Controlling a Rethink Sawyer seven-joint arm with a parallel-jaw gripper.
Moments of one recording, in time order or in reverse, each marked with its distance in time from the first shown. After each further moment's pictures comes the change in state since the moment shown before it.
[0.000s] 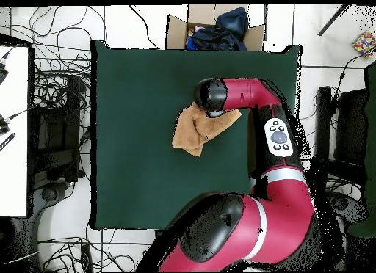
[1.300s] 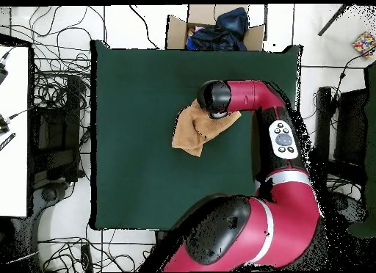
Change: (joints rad) arm -0.025 -0.013 0.008 0.031 0.000 -0.035 0.000
